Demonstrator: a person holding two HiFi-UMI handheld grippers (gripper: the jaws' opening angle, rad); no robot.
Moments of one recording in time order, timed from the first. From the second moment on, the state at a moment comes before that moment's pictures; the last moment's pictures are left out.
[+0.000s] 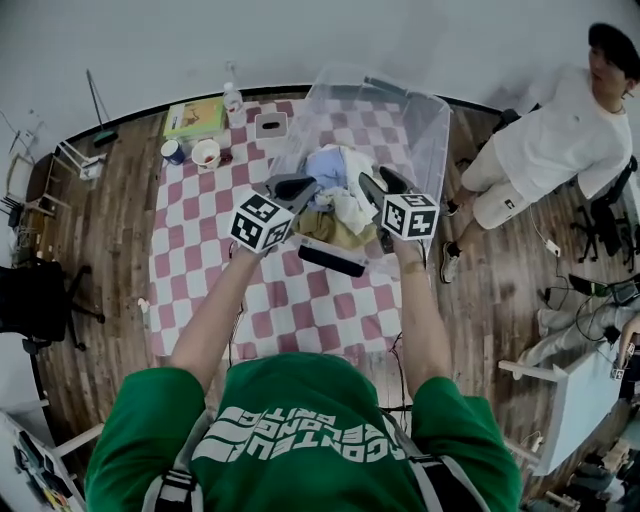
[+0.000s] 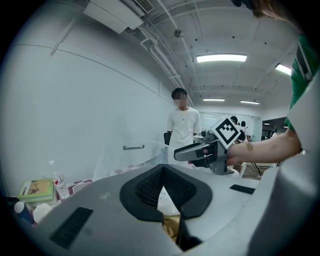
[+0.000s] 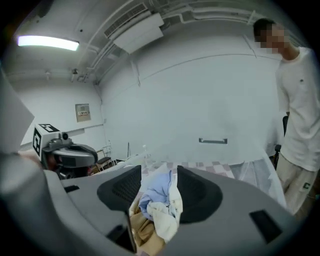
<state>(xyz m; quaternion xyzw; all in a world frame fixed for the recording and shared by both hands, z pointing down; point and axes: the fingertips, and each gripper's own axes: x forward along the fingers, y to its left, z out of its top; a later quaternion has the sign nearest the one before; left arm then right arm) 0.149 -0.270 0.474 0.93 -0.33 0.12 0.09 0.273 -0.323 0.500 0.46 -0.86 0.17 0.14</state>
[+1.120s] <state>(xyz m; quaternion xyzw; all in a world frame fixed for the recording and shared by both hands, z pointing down) 0.065 -0.166 0.472 0.95 -0.30 0.06 0.10 0.206 -0.117 0.478 0.51 -0.84 0.10 0.14</state>
